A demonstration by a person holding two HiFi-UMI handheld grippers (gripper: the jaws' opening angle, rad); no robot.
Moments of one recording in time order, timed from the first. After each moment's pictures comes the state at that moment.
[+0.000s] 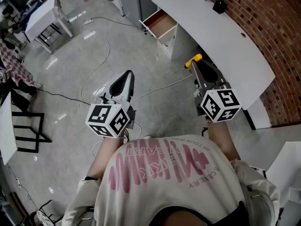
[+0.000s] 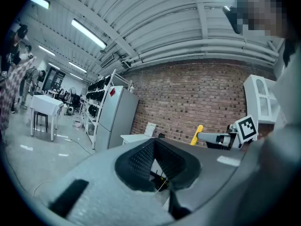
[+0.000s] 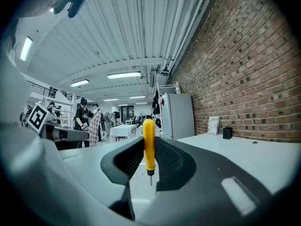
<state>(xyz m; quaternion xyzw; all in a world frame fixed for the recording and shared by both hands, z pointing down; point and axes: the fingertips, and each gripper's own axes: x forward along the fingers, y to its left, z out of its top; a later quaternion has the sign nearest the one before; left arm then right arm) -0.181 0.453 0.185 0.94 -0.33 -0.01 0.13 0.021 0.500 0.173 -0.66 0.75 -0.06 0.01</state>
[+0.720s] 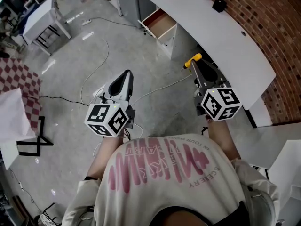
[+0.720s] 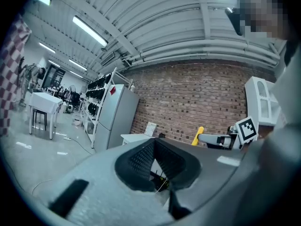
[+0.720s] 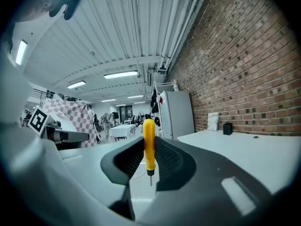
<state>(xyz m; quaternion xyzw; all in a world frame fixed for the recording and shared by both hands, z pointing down) -0.184 0.423 0.186 0.94 -0.32 -0.02 0.14 0.021 0.474 0.176 -0.66 0.74 -0.08 0.01</state>
